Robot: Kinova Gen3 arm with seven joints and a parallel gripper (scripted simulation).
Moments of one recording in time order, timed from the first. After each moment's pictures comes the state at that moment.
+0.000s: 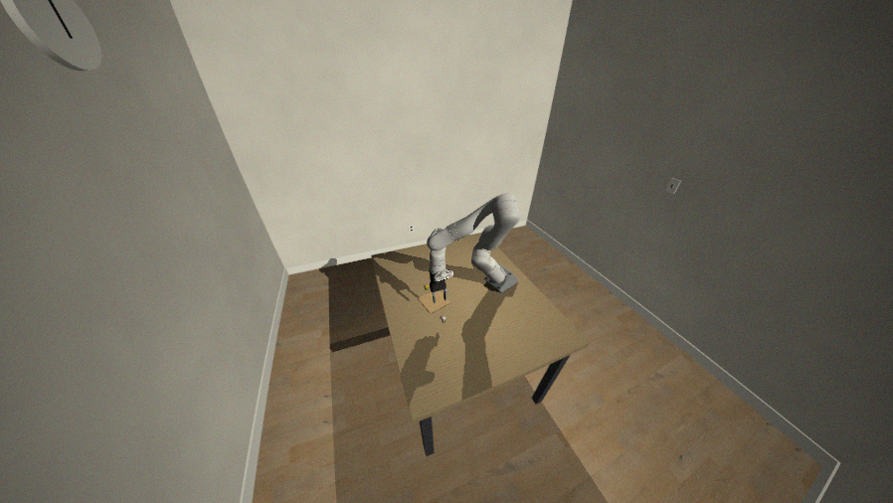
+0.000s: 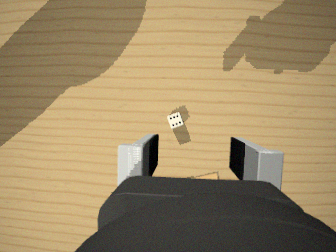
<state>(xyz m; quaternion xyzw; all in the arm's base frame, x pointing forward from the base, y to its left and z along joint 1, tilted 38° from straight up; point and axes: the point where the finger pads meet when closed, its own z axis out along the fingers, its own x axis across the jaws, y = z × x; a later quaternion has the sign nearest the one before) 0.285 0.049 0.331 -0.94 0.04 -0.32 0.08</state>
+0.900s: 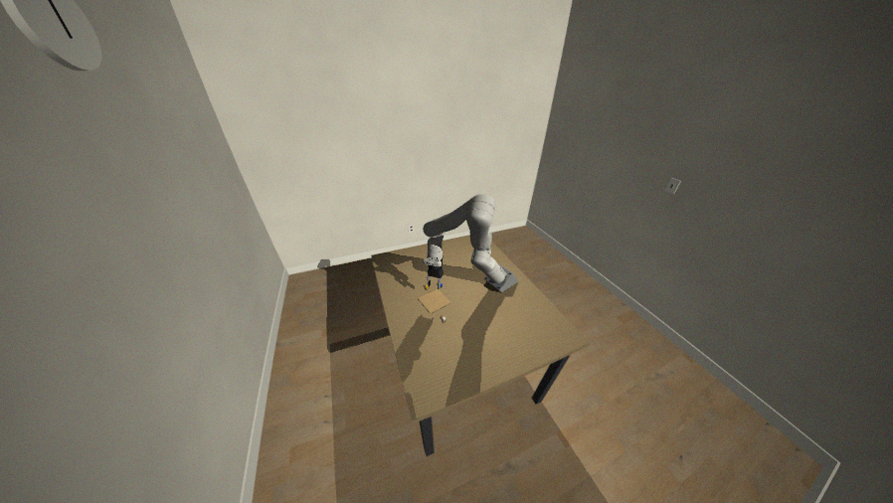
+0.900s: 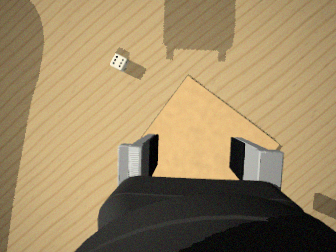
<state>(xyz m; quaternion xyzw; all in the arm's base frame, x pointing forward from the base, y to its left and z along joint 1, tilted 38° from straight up) 0.280 -0.055 0.304 -0.87 0.37 -0.27 0.19</state>
